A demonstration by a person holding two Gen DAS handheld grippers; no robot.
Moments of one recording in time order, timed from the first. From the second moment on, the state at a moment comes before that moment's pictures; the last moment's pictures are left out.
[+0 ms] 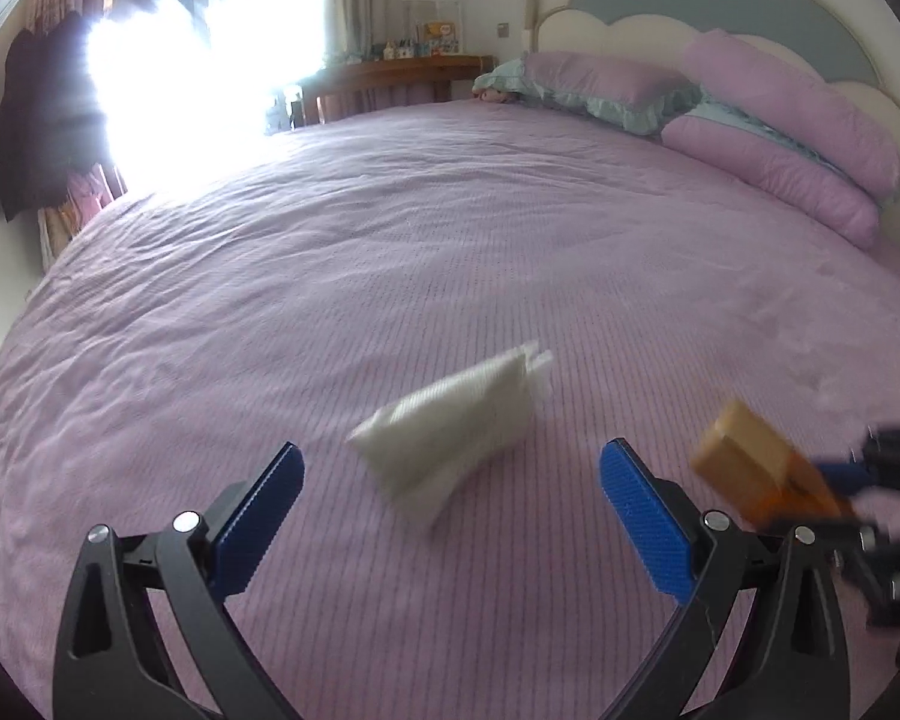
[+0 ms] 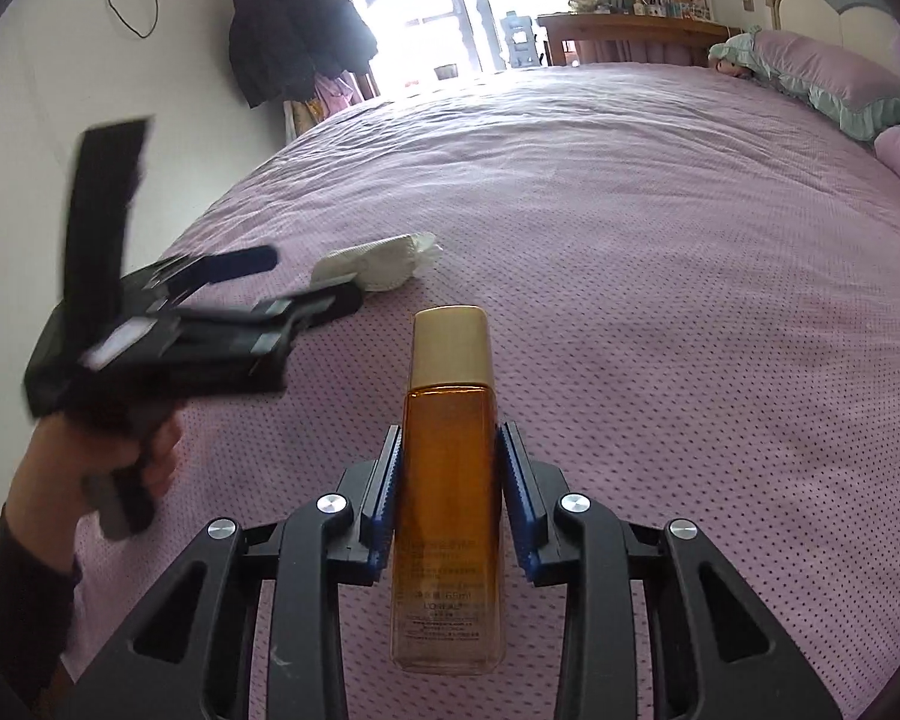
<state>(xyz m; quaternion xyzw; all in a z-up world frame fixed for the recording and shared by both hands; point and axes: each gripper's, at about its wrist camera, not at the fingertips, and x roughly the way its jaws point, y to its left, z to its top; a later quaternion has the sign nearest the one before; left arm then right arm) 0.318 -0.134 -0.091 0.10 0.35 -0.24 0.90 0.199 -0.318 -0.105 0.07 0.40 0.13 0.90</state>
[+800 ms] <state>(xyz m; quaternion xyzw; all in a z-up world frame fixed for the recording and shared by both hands) 0.232 -0.141 -0.093 0.07 0.38 -0.29 0.88 0.129 -0.336 -0.103 0.08 0.39 0.14 0.90</state>
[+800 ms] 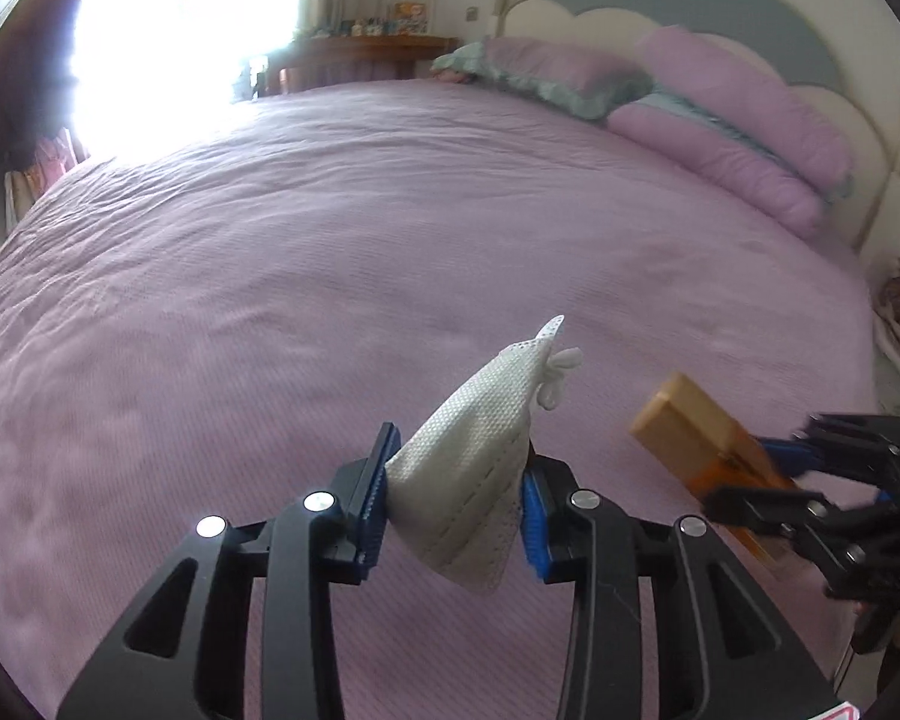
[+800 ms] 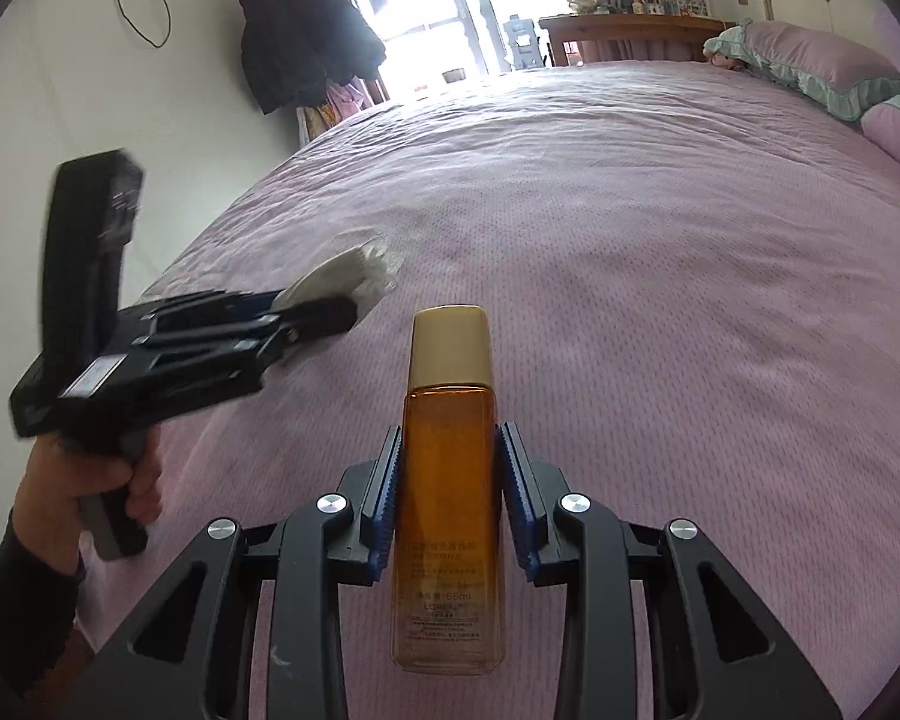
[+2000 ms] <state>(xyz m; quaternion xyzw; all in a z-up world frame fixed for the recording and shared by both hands) -0.104 -0.368 -0.181 0.14 0.42 -0.58 0.69 -0.257 -0.514 -0.233 0.24 0.45 -0.16 0.84</state>
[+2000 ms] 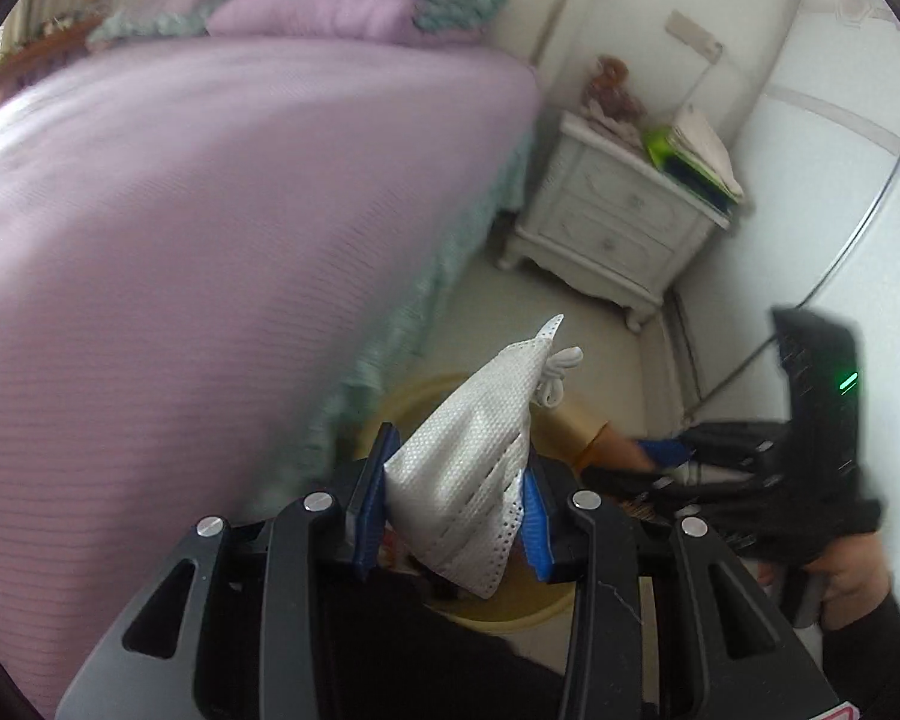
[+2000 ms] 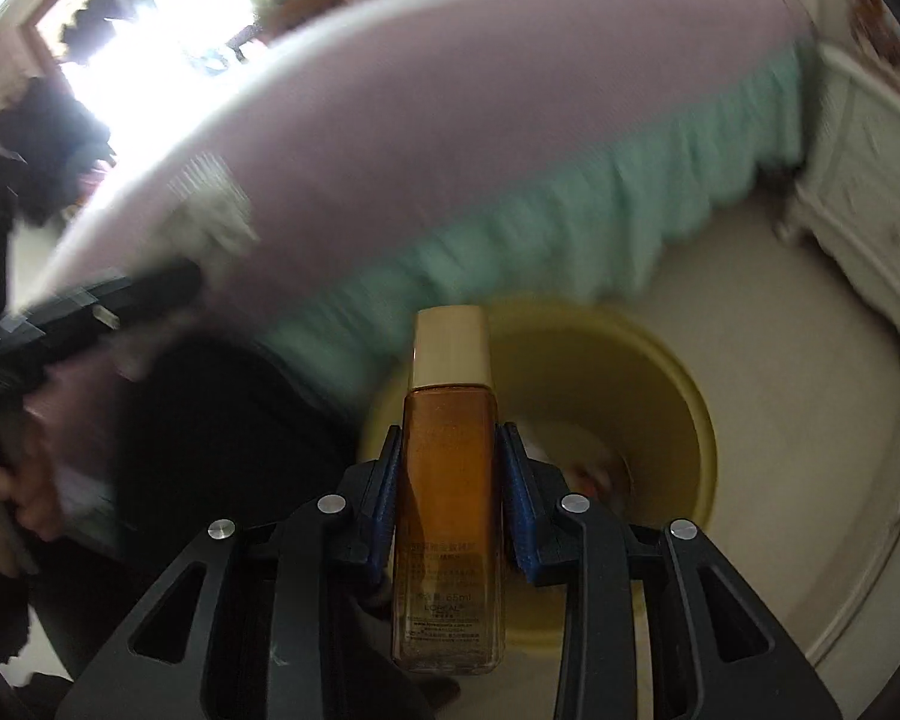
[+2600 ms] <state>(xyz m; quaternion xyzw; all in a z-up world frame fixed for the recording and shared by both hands) -0.133 -0.414 -0.241 0.21 0.46 -0.57 0.65 -0.285 -0.549 -0.329 0.31 0.49 -0.22 0.79</state>
